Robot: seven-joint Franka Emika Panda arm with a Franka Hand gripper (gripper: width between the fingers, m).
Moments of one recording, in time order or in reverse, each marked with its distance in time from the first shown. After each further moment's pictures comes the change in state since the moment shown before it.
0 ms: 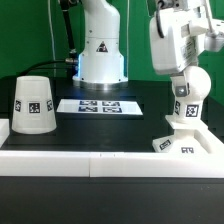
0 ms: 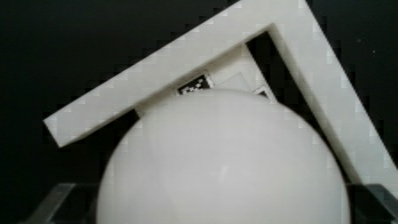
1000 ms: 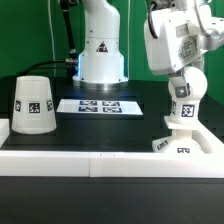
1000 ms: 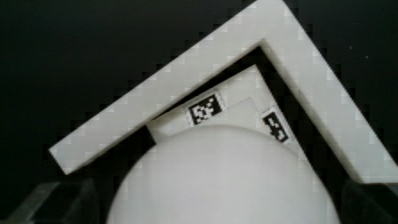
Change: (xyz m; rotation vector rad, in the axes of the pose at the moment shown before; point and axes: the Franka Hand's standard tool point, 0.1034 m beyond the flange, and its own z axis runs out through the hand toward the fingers) arm -0.006 0.000 0.001 0.012 -0.054 0.073
